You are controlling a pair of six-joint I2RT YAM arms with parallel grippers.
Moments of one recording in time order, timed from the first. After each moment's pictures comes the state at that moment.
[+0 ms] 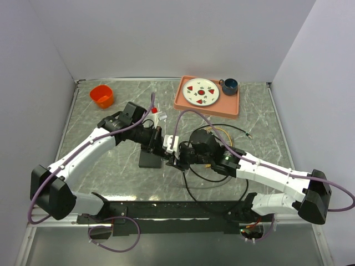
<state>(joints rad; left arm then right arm) -0.55 1.34 1.17 -0.77 0.80 -0.34 1.02 1.17 0.91 -0.22 -0.30 -0.31</state>
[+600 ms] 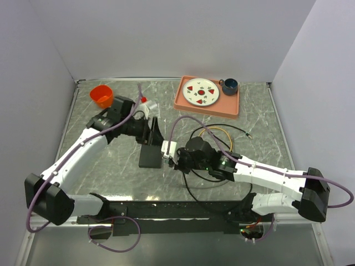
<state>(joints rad) -0.47 1.30 1.17 -0.72 0.83 -0.34 1.07 1.19 0.88 -0.21 -0.15 -0.29</state>
